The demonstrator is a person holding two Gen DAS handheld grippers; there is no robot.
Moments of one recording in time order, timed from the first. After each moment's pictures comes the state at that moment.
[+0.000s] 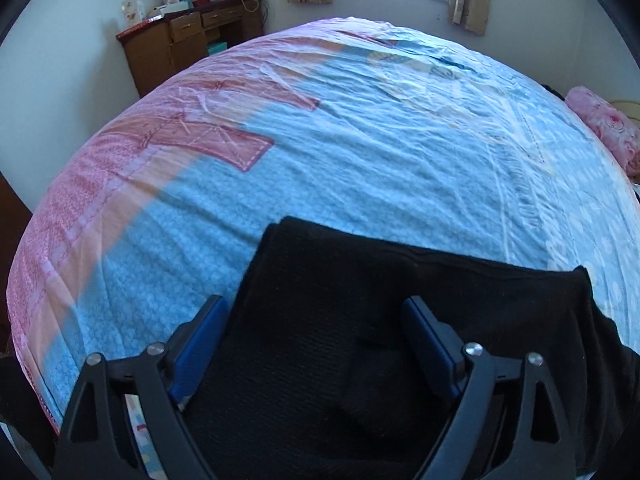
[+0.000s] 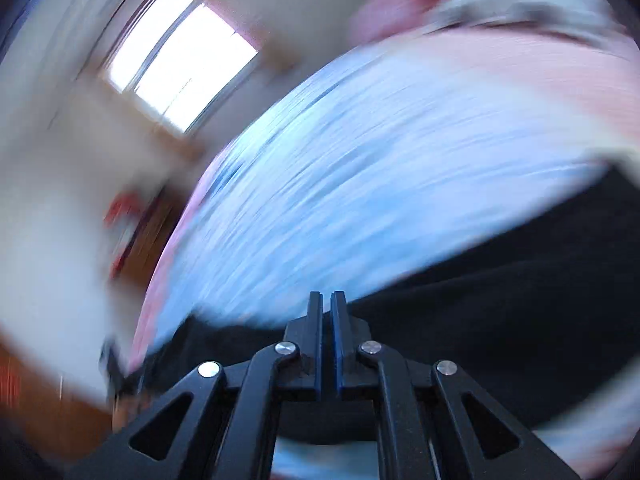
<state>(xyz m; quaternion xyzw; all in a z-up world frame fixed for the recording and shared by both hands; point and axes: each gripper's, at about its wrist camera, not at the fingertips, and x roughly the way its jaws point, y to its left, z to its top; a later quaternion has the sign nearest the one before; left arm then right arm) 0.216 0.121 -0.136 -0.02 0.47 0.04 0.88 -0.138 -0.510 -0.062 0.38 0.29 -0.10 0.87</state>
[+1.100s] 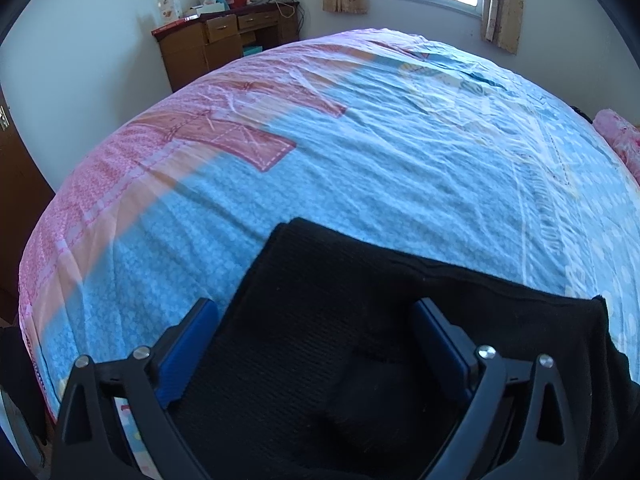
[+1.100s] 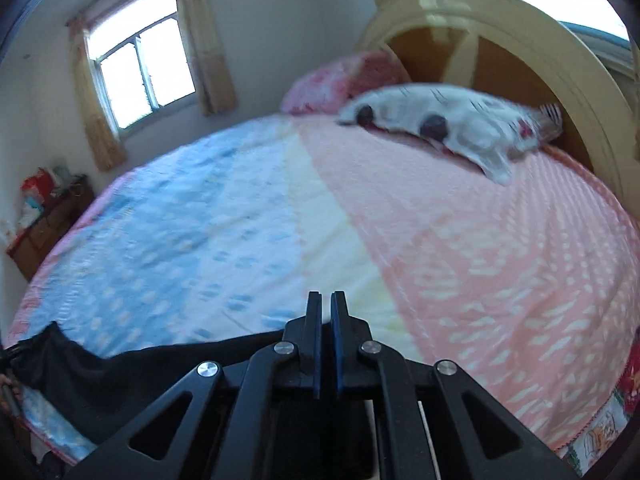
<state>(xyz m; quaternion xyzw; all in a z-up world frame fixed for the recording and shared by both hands) 0.221 0.116 -0.145 -0.04 0.45 0.10 0.89 -0.164 -0.629 -0.058 0.19 0.30 -0.23 0.90</state>
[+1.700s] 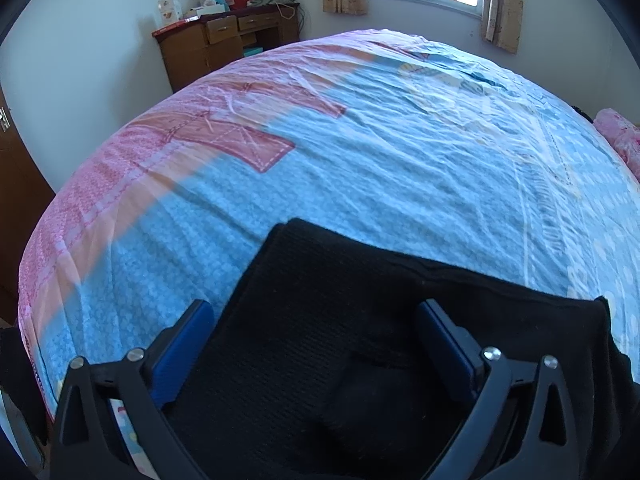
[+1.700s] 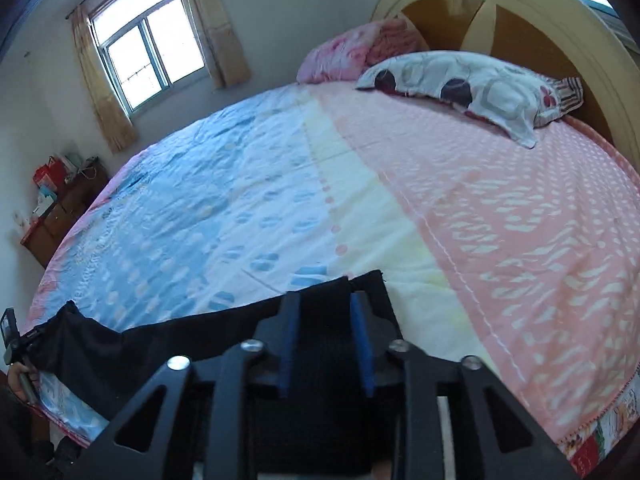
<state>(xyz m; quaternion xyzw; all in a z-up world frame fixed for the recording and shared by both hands) 0.223 0.116 -0.147 -0.04 0.45 0.10 0.89 -0.154 -0.610 -0.068 0.20 0.34 -0.19 0.90</state>
